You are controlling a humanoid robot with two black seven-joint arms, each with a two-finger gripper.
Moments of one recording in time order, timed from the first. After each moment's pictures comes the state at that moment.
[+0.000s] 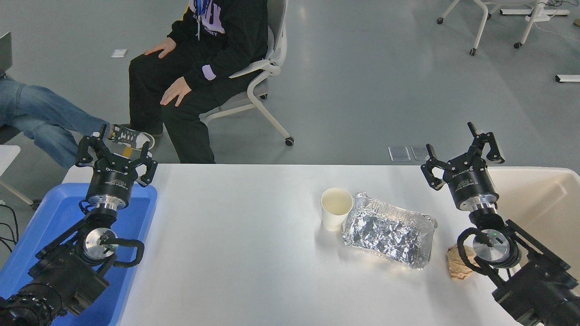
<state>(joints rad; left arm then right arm) -0.60 0.23 -0.89 -0.42 -0.07 -0.57 -0.53 0.43 -0.29 0.97 0.80 -0.11 0.31 0.45</state>
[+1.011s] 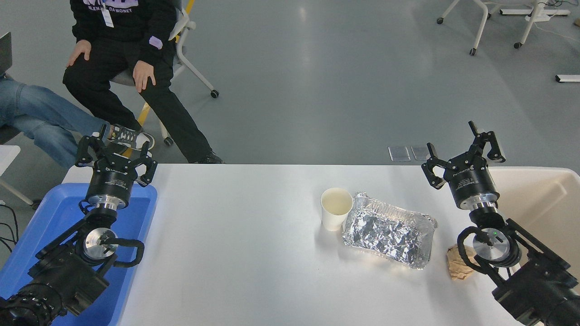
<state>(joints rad) -0.60 0.23 -0.90 -0.42 -0.07 -0.57 -0.53 0.43 -0.29 0.97 0.80 -0.11 0.30 0.45</state>
